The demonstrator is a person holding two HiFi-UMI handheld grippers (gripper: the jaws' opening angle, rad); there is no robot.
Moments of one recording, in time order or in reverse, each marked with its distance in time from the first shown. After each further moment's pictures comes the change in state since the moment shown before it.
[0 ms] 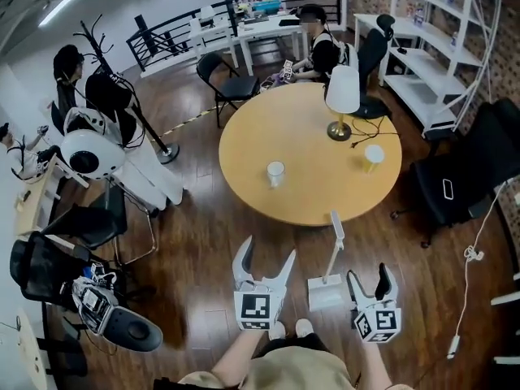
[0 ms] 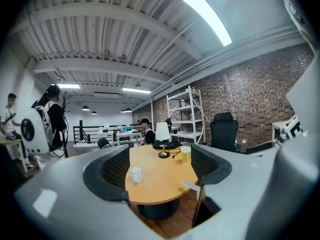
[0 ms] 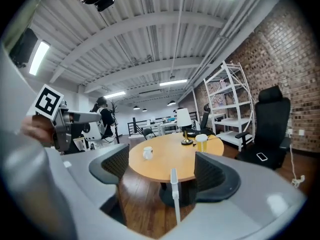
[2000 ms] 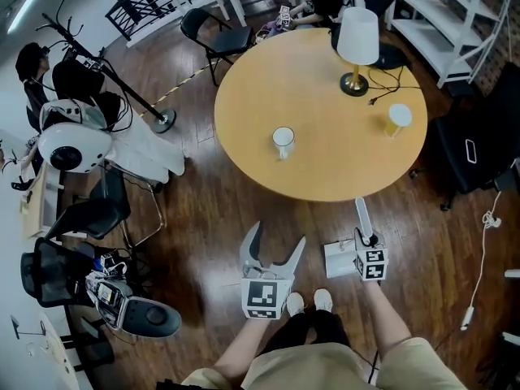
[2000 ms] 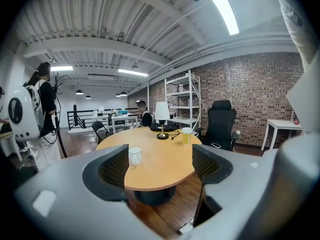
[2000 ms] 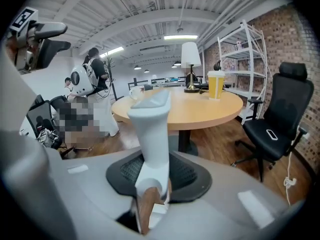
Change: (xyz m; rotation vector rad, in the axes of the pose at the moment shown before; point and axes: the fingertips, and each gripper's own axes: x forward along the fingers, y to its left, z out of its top) left arm 0.053 0.025 -0.087 -0.044 0.186 -0.073; right arm 0.159 -0.050 -0.251 -0.093 0.477 0.021
